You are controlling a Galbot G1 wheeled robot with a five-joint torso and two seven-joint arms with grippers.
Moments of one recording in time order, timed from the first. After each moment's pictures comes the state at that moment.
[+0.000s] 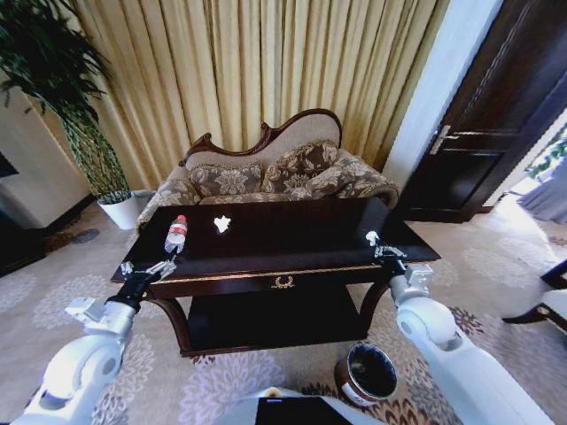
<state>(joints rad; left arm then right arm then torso) 1.68 -1.02 -0.88 -2.25 -0.75 0.12 -0.03 -1.41 0.90 0.57 2.14 0.58 -0.27 0.40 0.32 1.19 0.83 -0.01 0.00</state>
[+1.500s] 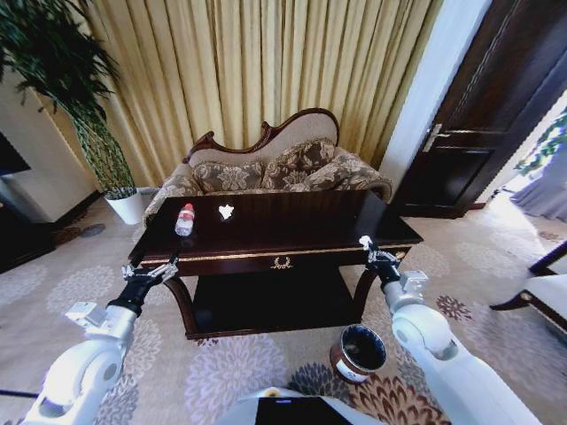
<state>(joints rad) 1.70 -1.04 -0.88 -2.27 -0.73 0.11 -0.02 -1.43 0.93 0.54 2.16 0.56 -0.26 0.39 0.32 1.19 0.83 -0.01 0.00</state>
